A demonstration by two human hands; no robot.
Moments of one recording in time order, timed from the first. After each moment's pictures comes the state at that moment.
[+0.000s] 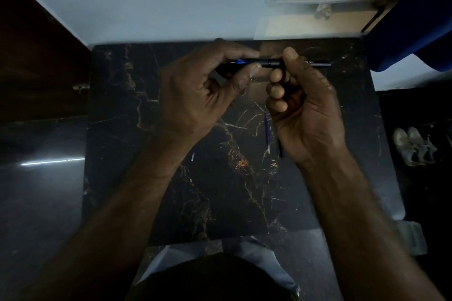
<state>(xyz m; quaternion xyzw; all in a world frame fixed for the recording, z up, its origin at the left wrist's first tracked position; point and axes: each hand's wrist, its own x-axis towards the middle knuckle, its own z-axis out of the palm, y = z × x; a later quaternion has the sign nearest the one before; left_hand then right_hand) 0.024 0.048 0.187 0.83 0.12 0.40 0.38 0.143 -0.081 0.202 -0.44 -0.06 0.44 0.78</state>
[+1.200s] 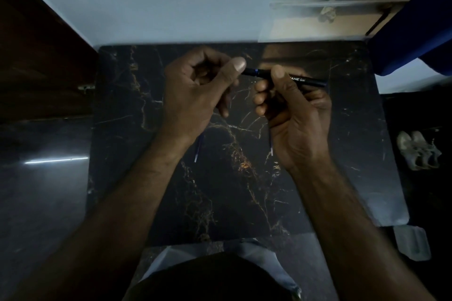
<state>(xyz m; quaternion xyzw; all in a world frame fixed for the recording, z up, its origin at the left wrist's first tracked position) 0.020 0.054 0.171 0.66 0.25 0.33 0.63 0.128 -0.075 0.177 -0.46 -0.13 0.36 0.80</state>
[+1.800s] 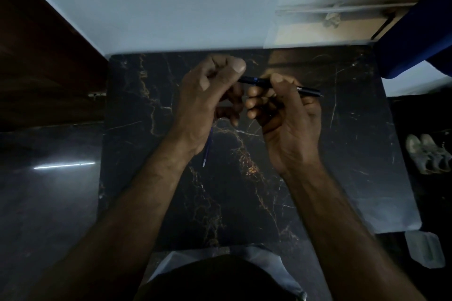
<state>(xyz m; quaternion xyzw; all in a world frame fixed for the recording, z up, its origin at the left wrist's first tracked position) 0.015 0.057 0.173 0.57 0.26 0.27 0.74 0.109 -0.058 0.179 -0.45 -0.08 0.38 0.81</state>
